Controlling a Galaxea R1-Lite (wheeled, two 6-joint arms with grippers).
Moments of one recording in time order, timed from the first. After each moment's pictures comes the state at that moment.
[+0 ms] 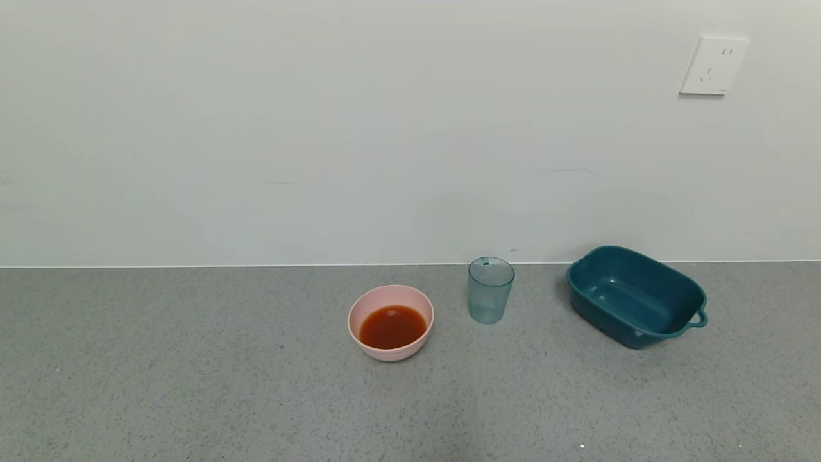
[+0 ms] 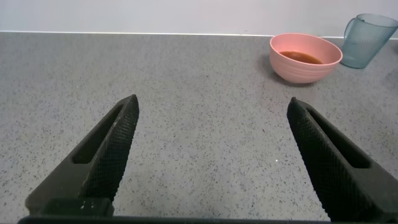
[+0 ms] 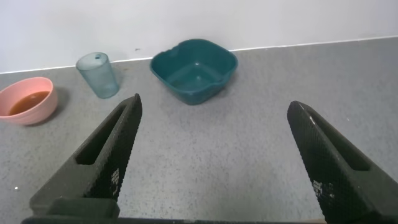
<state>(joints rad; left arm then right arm) 0.00 0.00 0.00 -0.02 0.01 -0.03 0.11 0.34 -0.66 0.39 -0.21 0.11</state>
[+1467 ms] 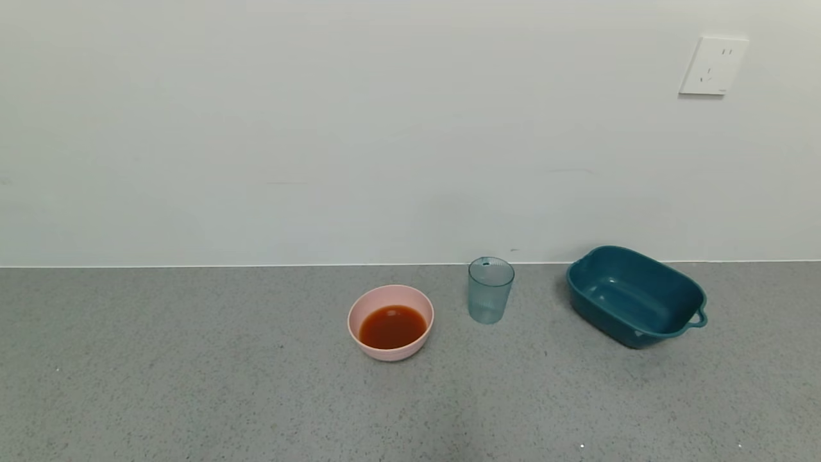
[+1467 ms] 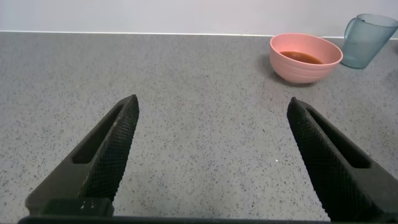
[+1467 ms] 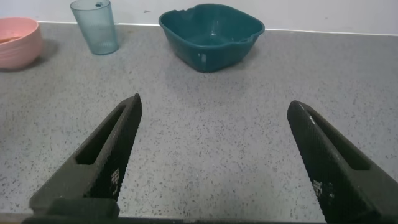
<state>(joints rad) 0.00 0.00 0.00 -0.02 0.01 -0.03 -0.01 0.00 0.00 0.00 0.00 0.00</state>
